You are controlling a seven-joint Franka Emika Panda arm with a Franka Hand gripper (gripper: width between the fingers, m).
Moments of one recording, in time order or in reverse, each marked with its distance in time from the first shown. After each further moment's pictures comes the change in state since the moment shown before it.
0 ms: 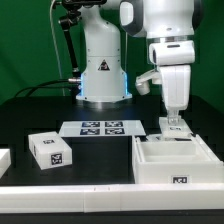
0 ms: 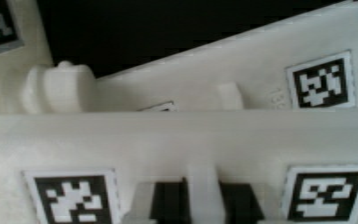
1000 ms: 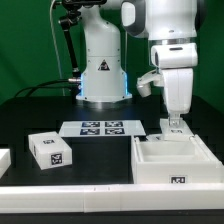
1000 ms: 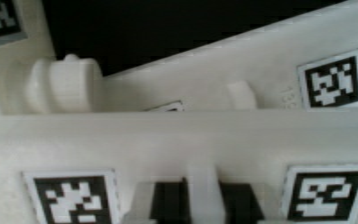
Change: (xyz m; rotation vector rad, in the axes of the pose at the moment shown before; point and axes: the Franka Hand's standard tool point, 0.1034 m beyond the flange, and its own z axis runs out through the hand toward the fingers) arm 0.002 0.005 0.003 0.020 -0.007 -0.004
